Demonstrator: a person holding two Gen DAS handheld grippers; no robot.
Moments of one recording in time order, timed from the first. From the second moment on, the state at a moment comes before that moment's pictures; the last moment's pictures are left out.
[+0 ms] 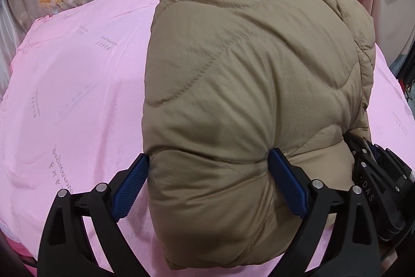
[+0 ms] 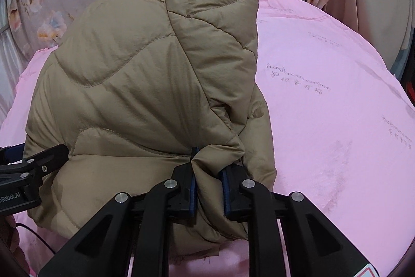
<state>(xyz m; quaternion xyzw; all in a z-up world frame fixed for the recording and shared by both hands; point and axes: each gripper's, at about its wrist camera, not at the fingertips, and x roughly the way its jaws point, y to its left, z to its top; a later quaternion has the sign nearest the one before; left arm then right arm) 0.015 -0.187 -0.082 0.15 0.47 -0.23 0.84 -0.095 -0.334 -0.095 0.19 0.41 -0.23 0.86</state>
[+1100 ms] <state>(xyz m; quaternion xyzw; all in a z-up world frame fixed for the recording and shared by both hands) 0.160 -0.265 -0.055 0.10 0.41 -0.19 0.89 0.051 -0.417 -0.067 0.25 0.37 -0.22 0.87</state>
